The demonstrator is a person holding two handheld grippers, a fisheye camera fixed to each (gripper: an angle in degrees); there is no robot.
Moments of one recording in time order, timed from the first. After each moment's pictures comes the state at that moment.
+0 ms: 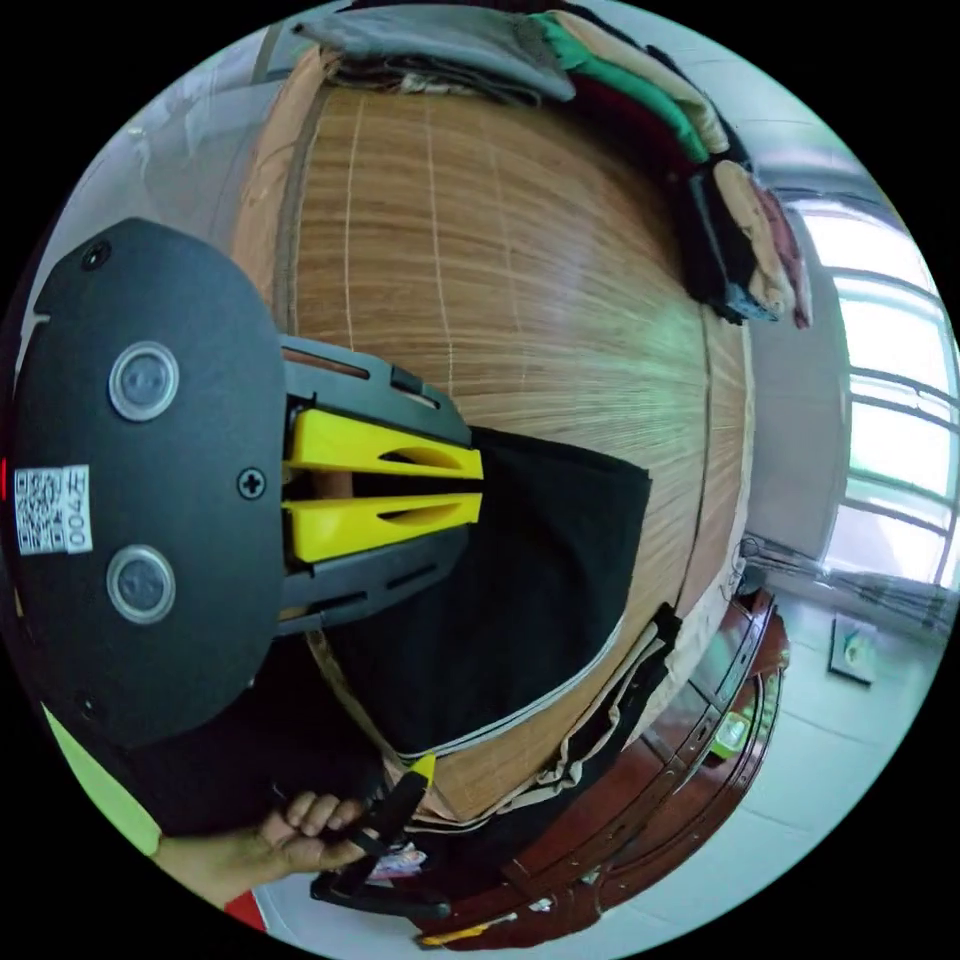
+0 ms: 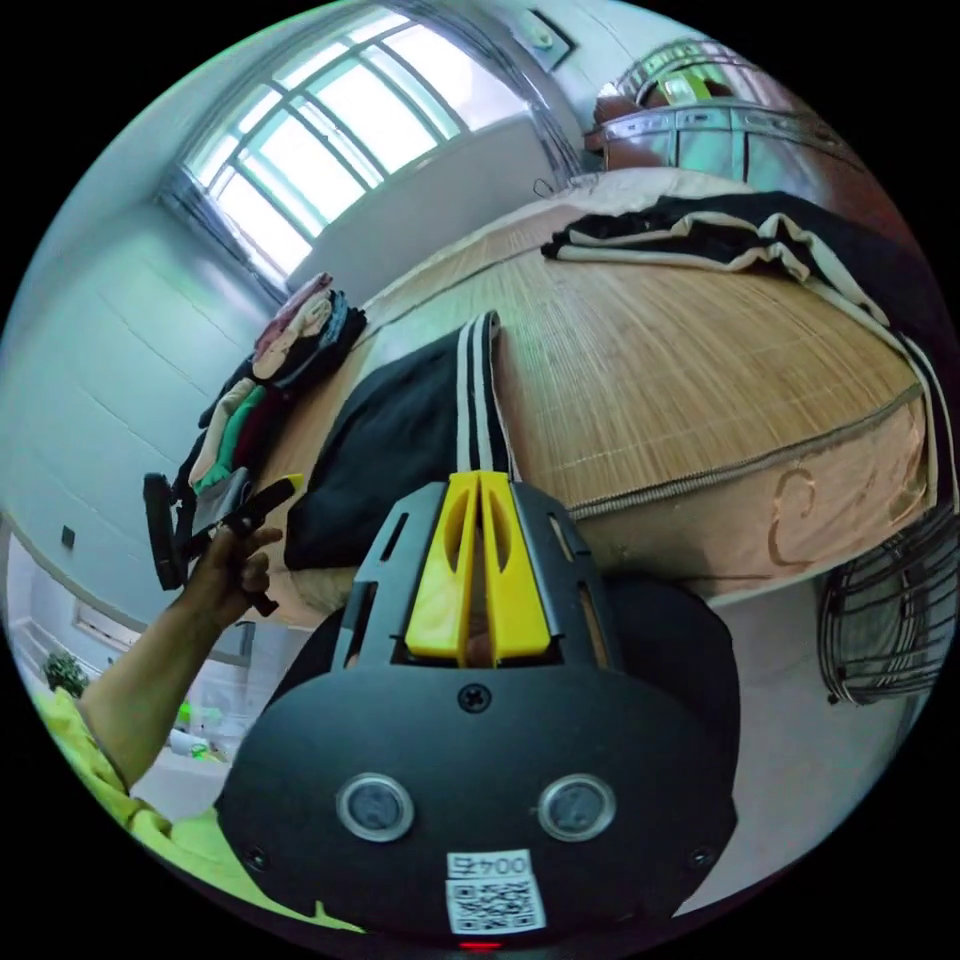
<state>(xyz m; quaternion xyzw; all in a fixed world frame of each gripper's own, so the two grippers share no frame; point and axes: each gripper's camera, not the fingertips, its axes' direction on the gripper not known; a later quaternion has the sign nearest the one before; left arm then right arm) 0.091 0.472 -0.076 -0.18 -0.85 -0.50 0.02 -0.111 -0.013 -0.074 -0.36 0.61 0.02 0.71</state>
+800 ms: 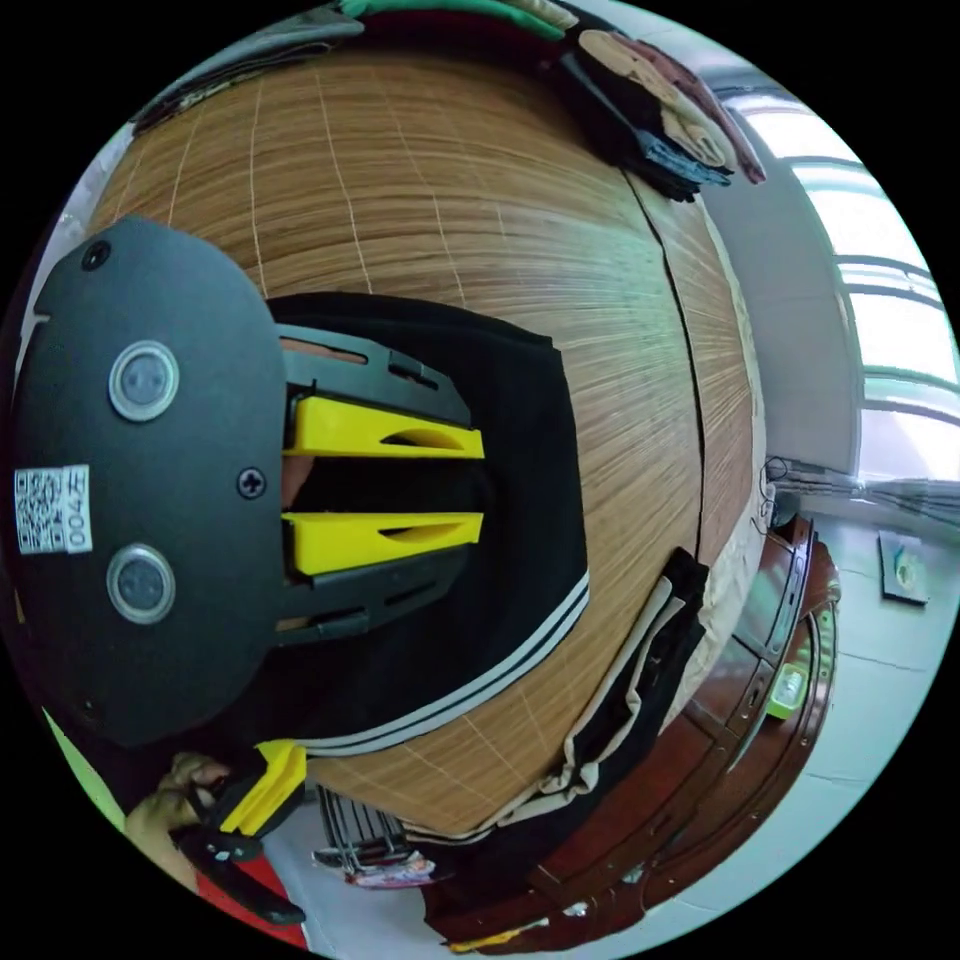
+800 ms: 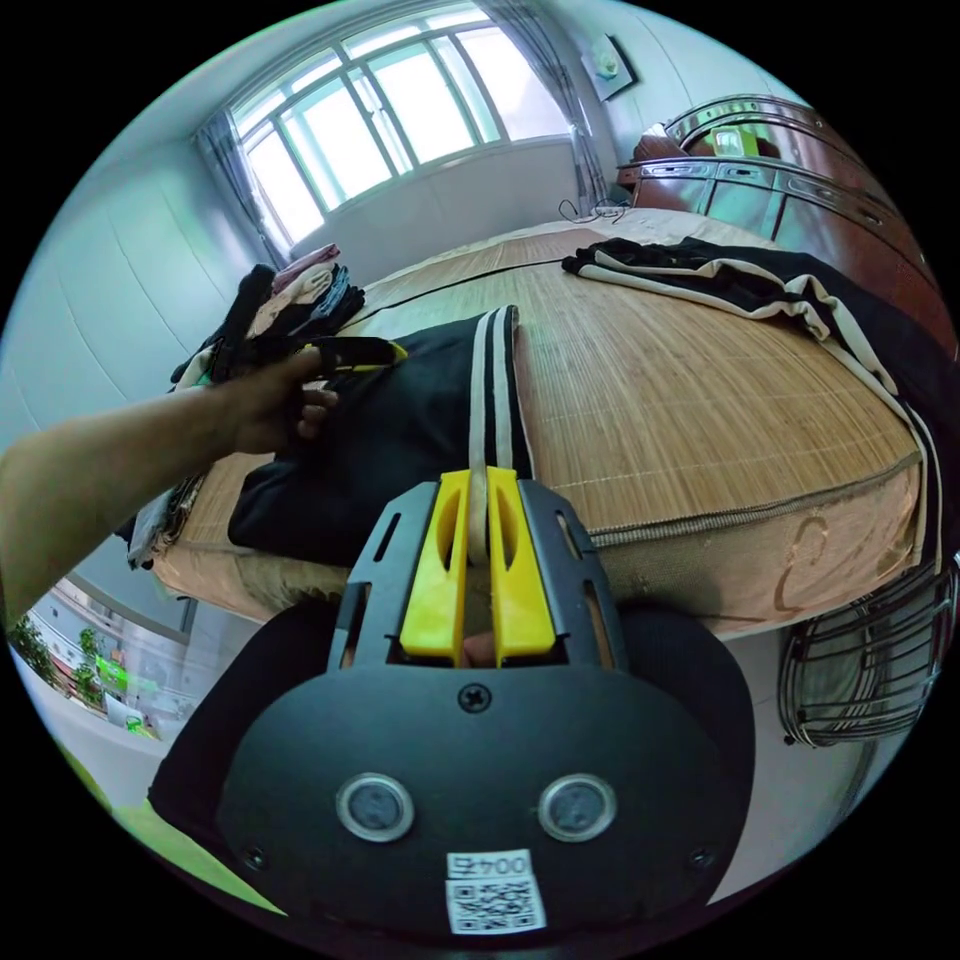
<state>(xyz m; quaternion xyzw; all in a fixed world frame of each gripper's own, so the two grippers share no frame) -0.036 0.569 -0.221 -0.22 -0.80 -0.55 0.10 -0.115 0.062 -0.018 -0.38 0.62 -0.07 0.68</state>
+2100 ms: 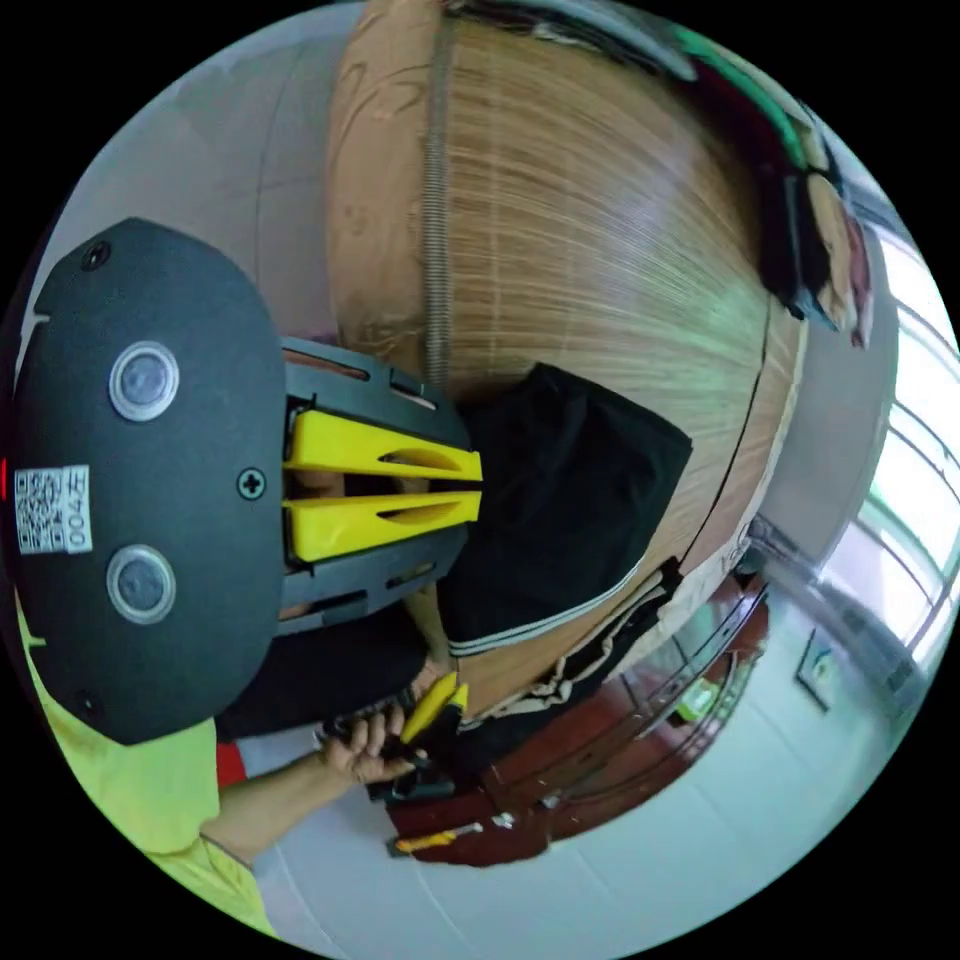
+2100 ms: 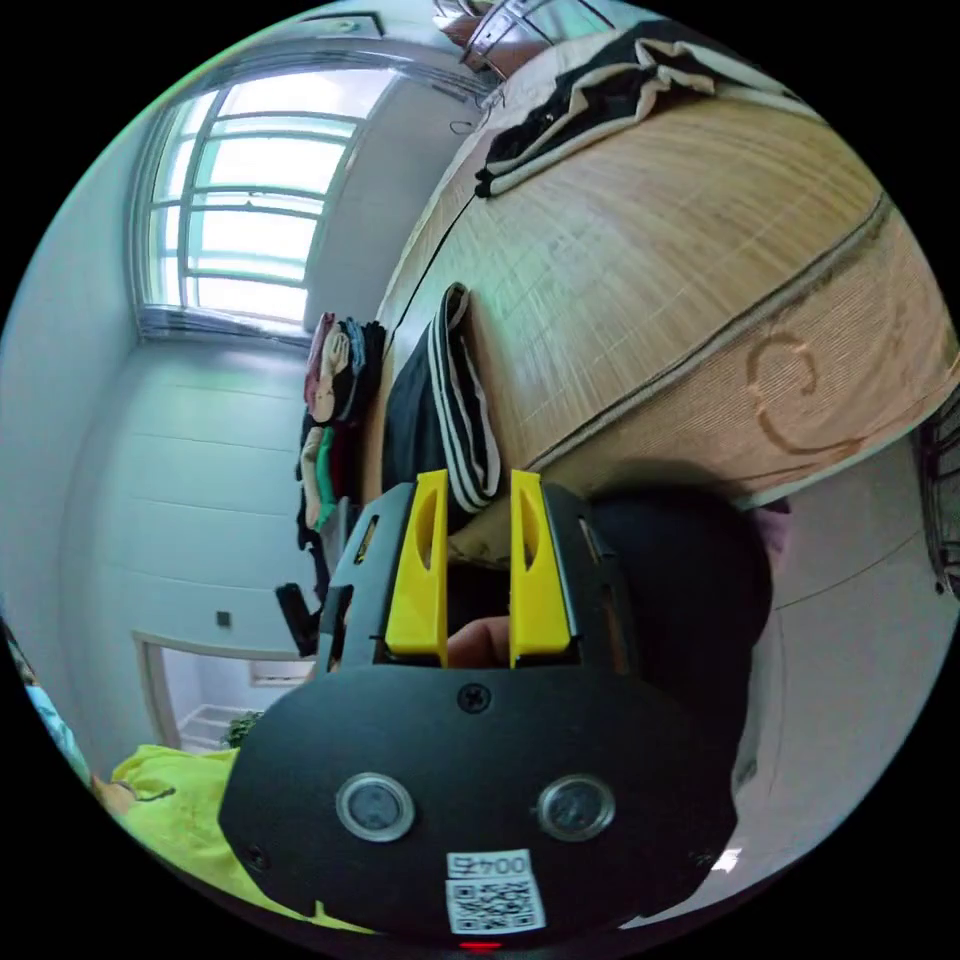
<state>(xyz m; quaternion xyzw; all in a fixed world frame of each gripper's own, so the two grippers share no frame) 0.084 0.342 -0.019 -0.01 -0.82 -0.56 0.10 -0.078 -0.049 -0.114 -0.30 0.52 0.25 0.76</state>
